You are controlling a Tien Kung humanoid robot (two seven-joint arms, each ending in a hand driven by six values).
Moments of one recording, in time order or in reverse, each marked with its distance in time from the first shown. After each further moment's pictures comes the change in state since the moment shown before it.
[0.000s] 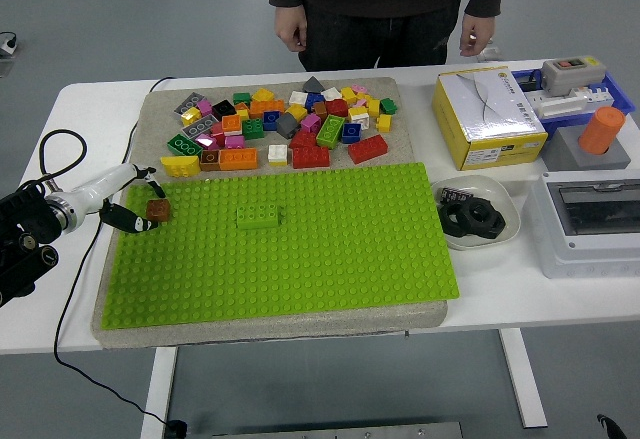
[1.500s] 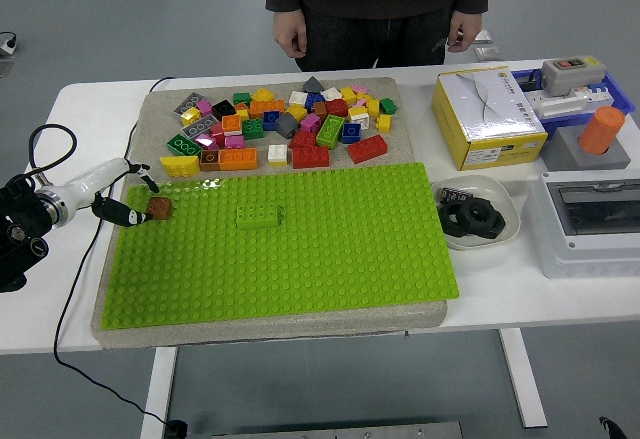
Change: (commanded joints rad) left arm -0.032 0.035 0.032 -0.015 -0.079 -0.026 0.006; right arm -0.006 -0.002 -0.014 -0.001 0.020 -0.002 0.015
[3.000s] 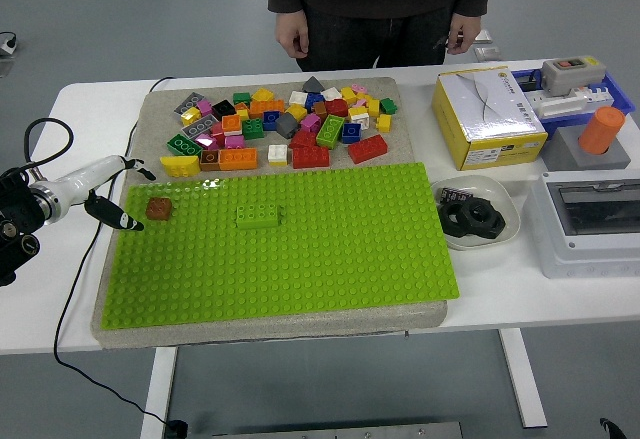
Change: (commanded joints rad) left arm -0.011 0.024 0.004 -0.024 0.048 -0.015 0.017; right arm -0.002 0.002 0.014 0.000 -0.015 -0.001 -0.010
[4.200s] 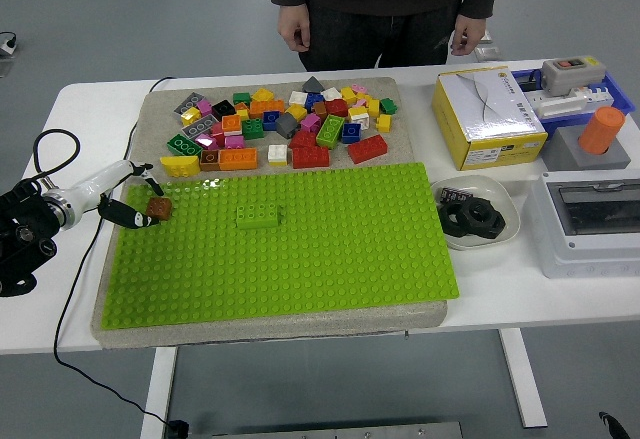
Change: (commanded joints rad) left arm 0.012 -0.071 0.029 0.087 -0.127 0.023 -0.039; right arm 0.010 -0.004 -0.010 0.000 -0.003 0.004 0.006
